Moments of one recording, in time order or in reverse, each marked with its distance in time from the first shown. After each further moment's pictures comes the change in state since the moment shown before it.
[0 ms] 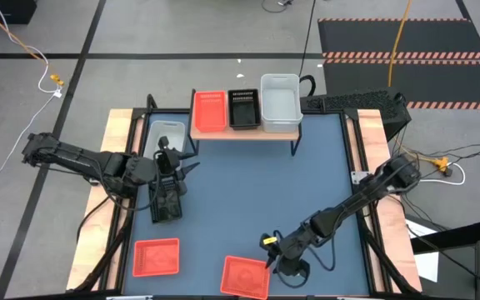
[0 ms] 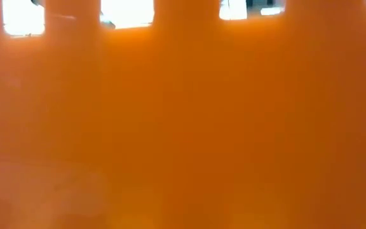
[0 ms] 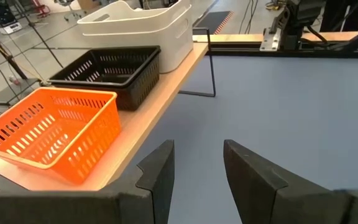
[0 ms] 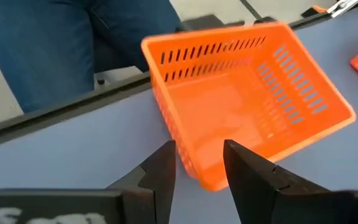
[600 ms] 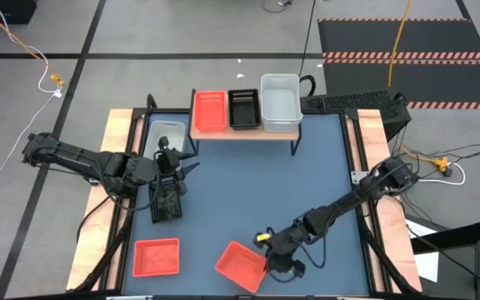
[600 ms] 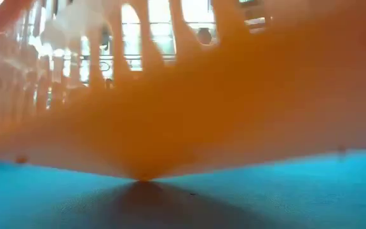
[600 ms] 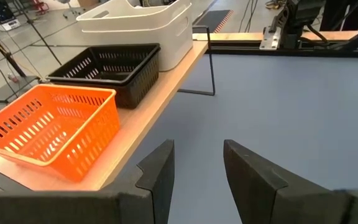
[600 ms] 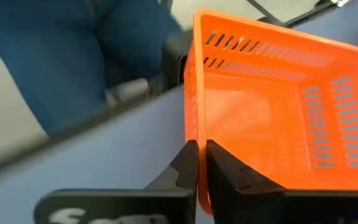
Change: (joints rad) left arm 0.000 0.000 0.000 -0.006 0.001 -0.010; right arm -0.057 0.038 0.066 -0.019 -0.115 0.108
